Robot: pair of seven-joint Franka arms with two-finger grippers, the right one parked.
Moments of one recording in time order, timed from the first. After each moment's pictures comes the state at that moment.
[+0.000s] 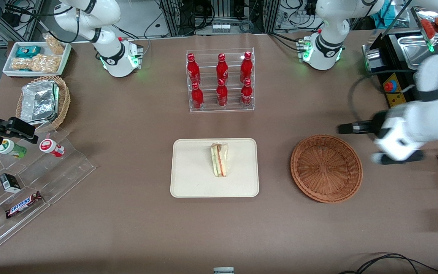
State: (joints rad) arm 0.16 0.32 -0.24 -1.35 -0.15 1.33 -0.23
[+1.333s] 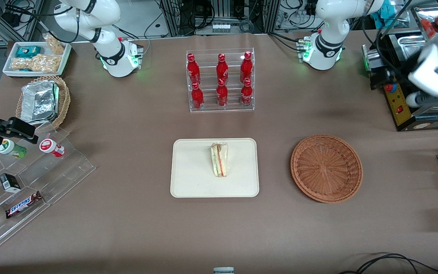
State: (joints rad) arm 0.13 -0.04 -0.25 -1.51 0.01 1.24 -0.24
